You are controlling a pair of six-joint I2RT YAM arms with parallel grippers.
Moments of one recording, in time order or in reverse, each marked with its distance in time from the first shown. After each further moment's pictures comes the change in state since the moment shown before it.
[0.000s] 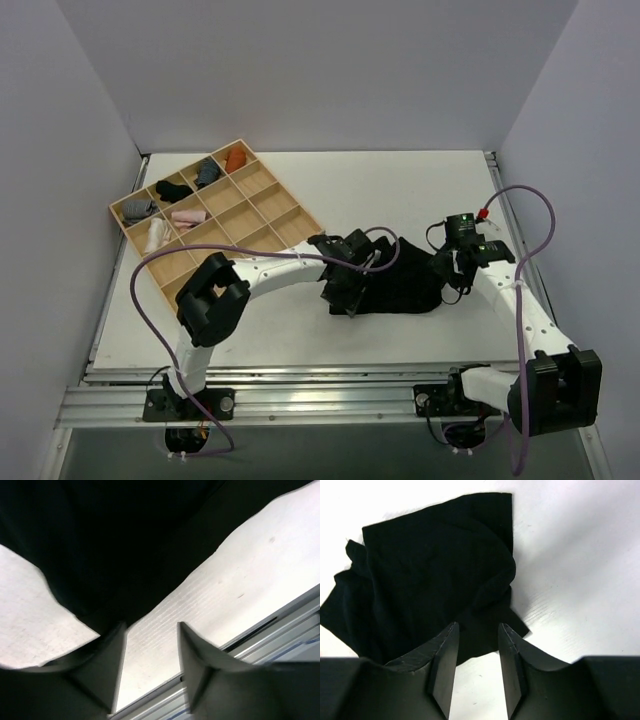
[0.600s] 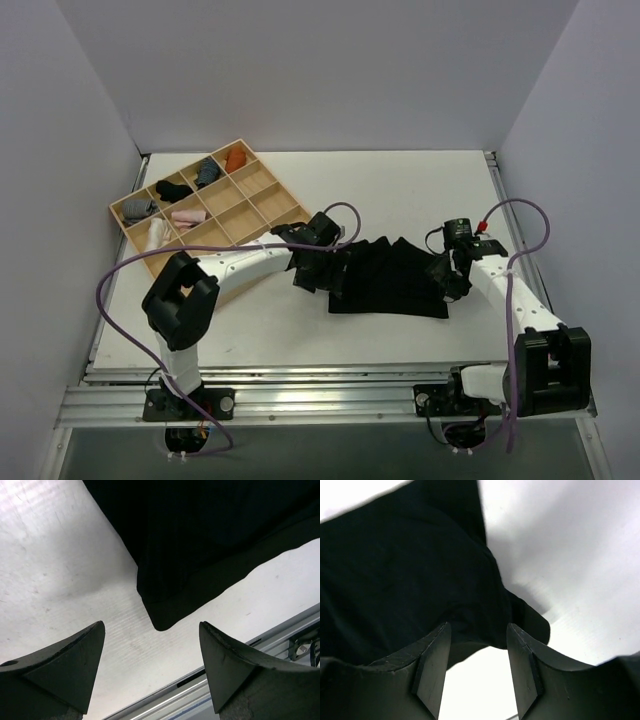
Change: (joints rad) left arm 0.143 -0.158 -0.161 0.110 -0.006 -0.129; right arm -0.035 0.089 -0.027 -0.018 -0.006 0.057
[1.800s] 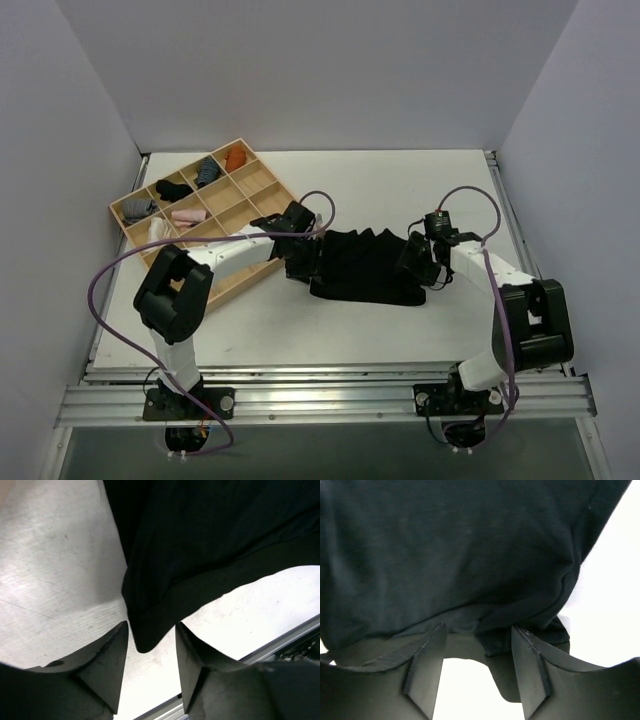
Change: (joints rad) left arm 0.163 -0.002 -0.108 0.116 0.108 -0.026; right arm 0.050 0.246 -0.021 0.306 -0.346 -0.229
